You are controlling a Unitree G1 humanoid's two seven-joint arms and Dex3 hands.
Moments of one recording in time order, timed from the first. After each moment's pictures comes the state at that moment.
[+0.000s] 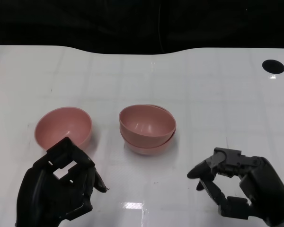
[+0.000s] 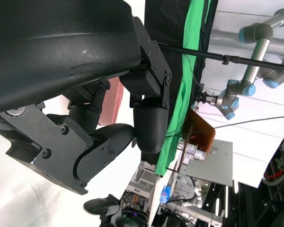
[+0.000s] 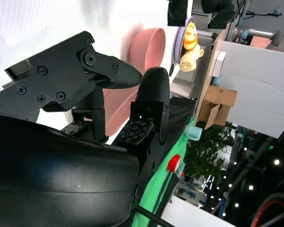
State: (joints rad) left arm 0.25 -0.04 0.08 -0.22 -0.44 -0.03 -0.33; right arm 0.15 -0.16 0.18 -0.05 0.04 -0.43 0.15
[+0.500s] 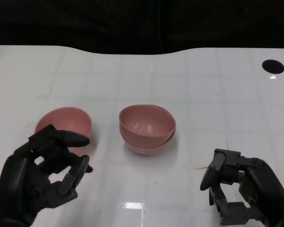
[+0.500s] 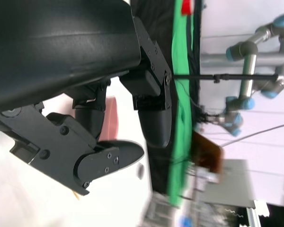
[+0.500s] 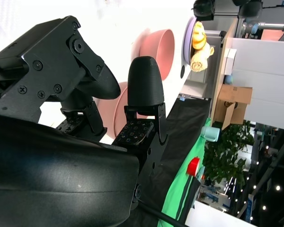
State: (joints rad) left arm 0.23 0.05 0.11 -0.35 -0.22 -0.01 -0.19; right arm 0.16 -0.12 0.15 -0.08 0.05 -0.31 0.19
